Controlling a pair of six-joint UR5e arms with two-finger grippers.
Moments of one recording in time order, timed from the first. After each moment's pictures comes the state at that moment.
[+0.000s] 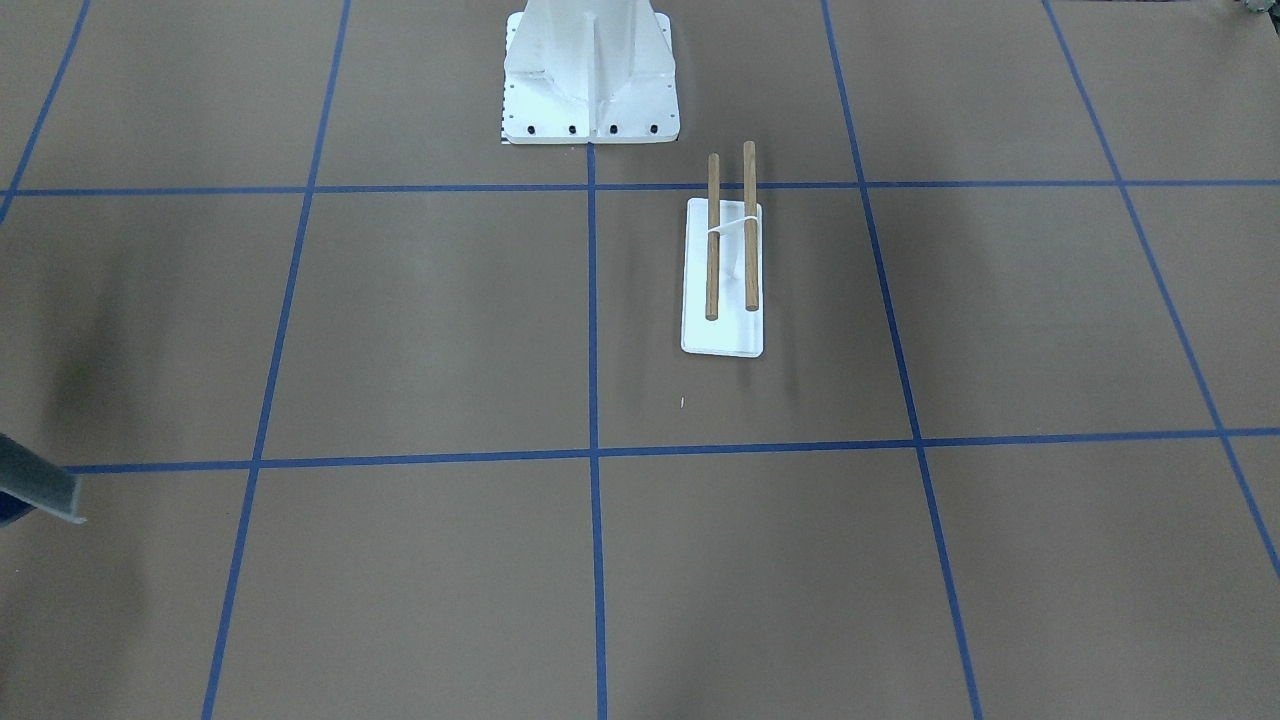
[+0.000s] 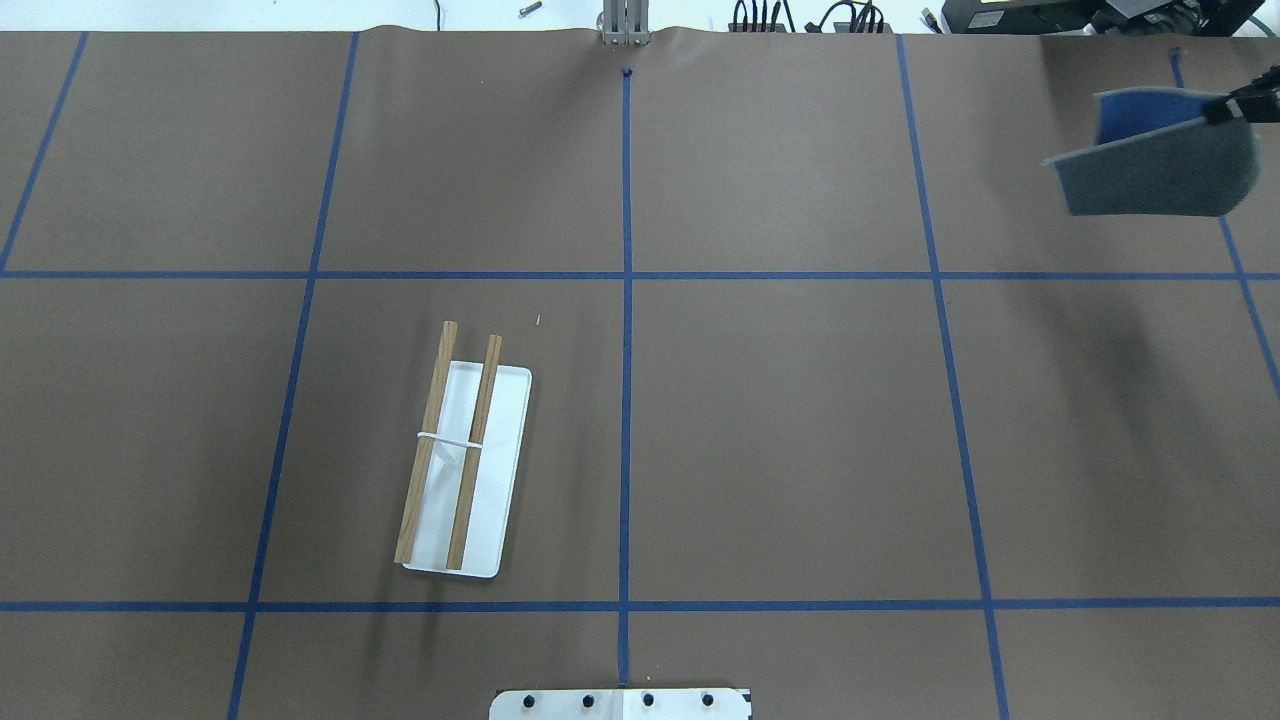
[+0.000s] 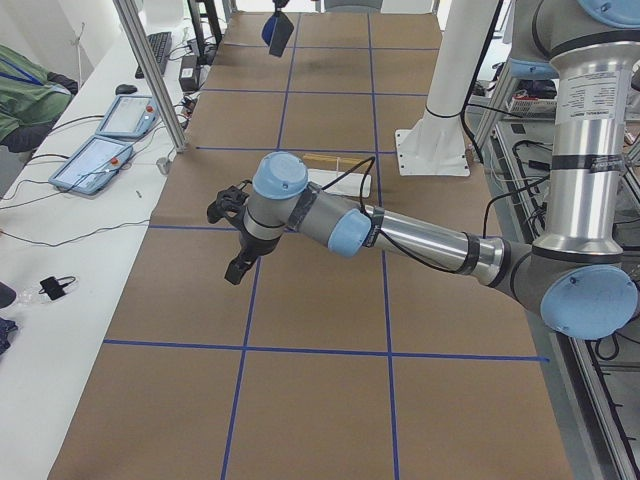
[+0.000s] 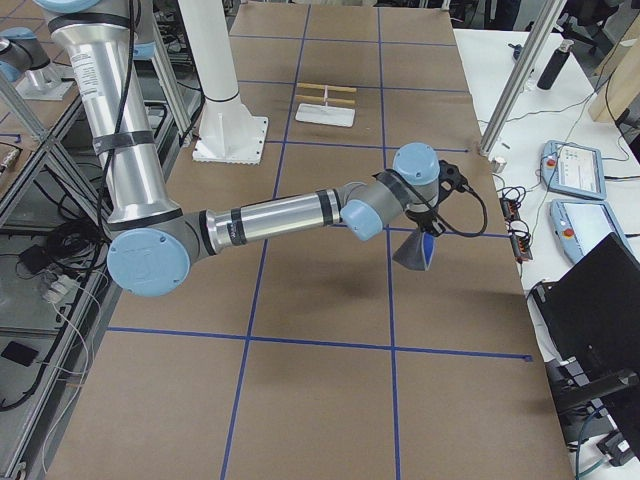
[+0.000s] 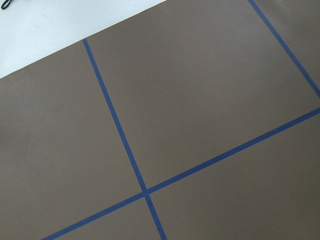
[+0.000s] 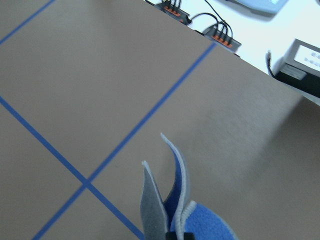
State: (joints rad) left arm -1.56 -1.58 -1.85 -1.83 -2.34 0.09; right arm 1.39 -1.33 1.61 -1.09 2.46 -0.03
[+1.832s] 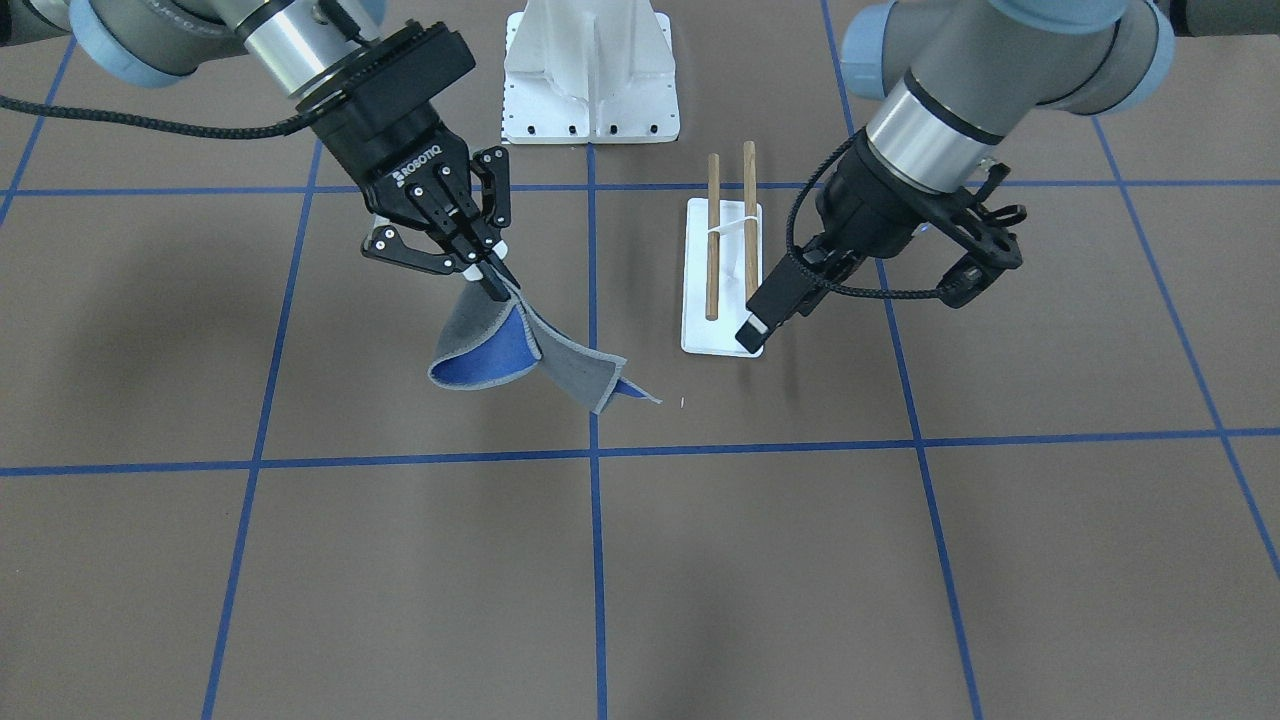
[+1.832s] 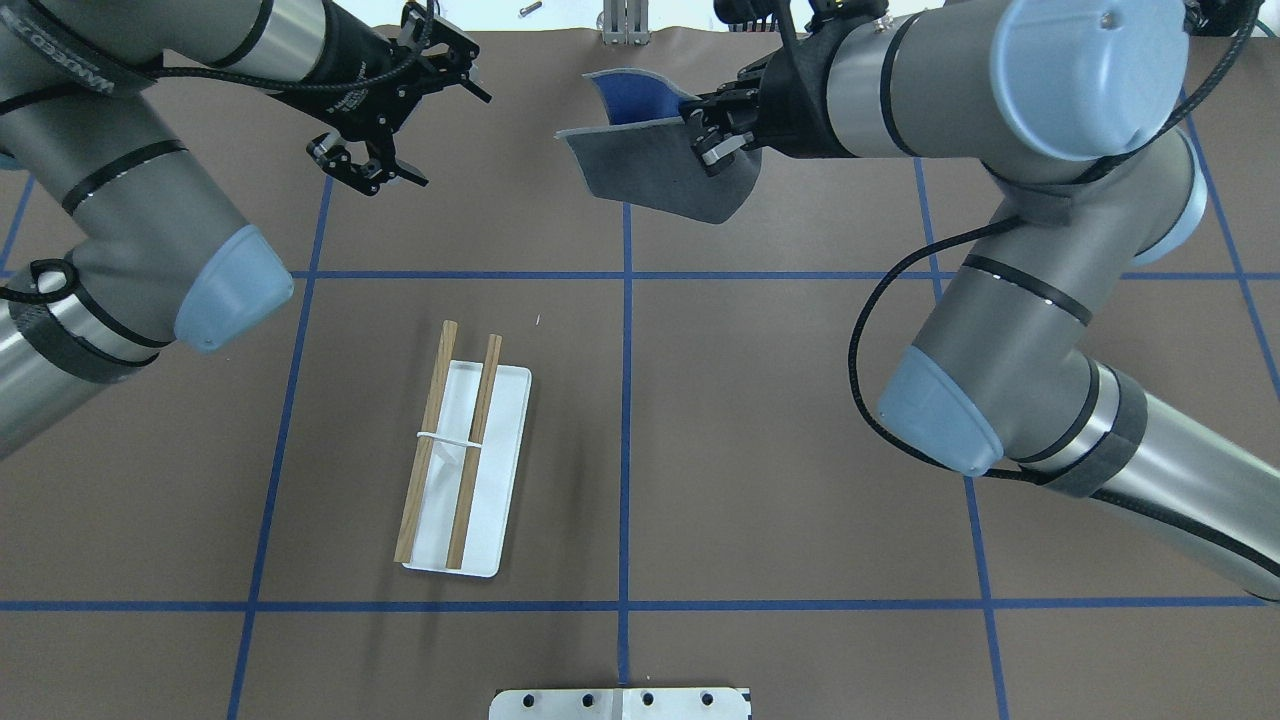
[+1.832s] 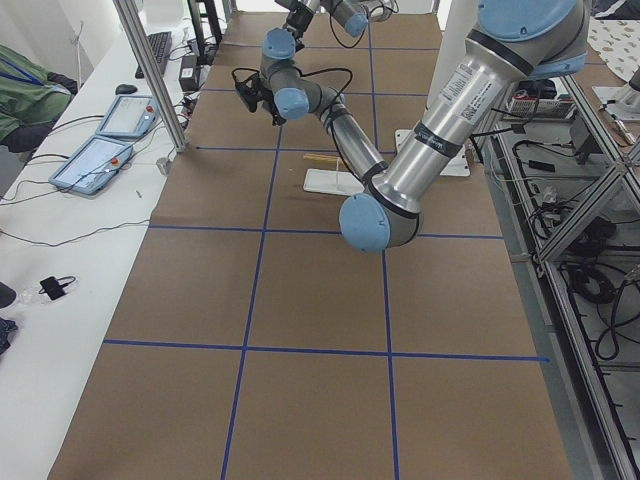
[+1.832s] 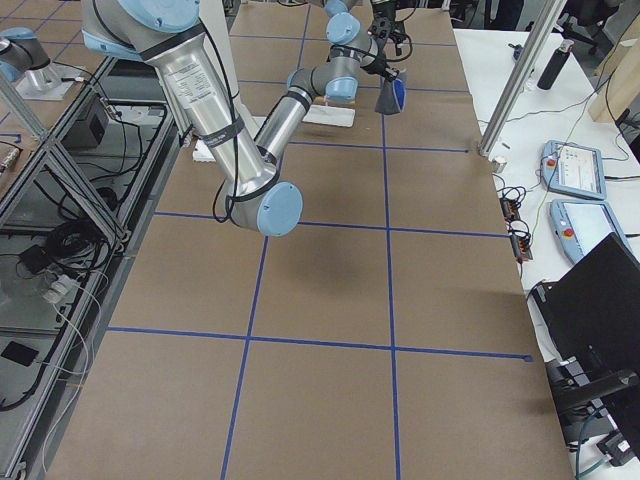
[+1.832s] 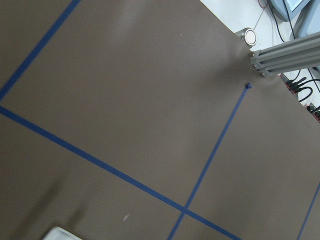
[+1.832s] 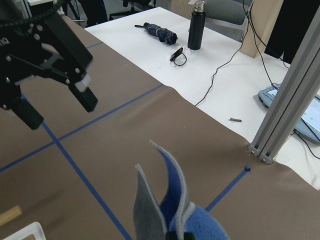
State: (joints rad) left arm -0.90 -2.22 -1.75 -1.91 -2.12 -1.94; right arm 0.73 -0.95 1.90 -1.09 1.74 0.44
